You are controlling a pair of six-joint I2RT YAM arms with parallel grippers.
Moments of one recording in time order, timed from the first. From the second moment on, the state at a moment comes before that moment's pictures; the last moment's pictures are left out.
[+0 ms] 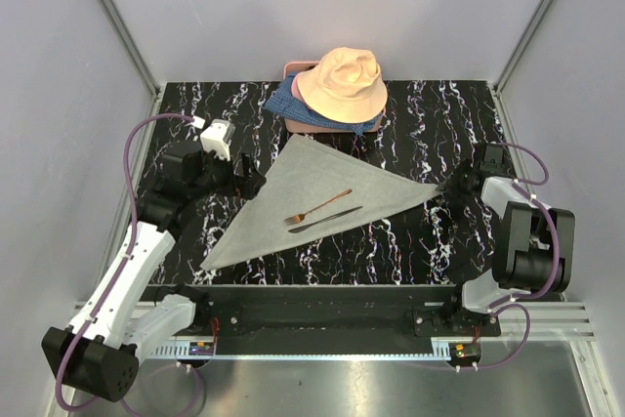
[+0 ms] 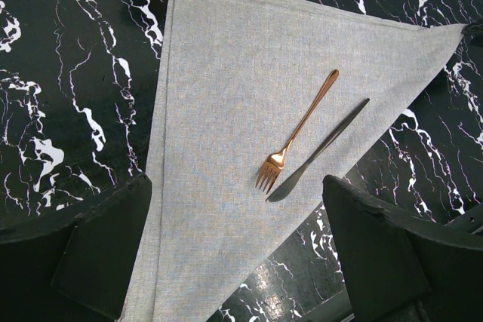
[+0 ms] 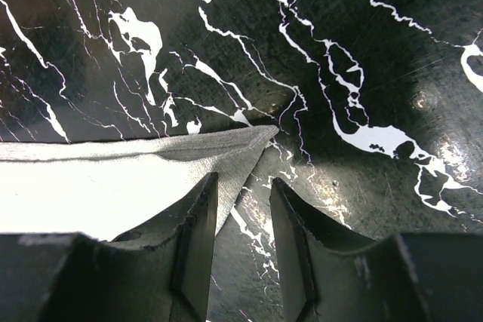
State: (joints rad) left arm -0.28 0.93 0.89 -0.48 0.25 -0.16; right arm -0.20 1.53 0.79 -0.23 -0.15 0.60
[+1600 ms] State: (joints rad) left arm -0.28 0.92 0.89 -0.48 0.25 -0.16; right arm -0.22 1.67 0.86 -0.18 -0.20 0.55
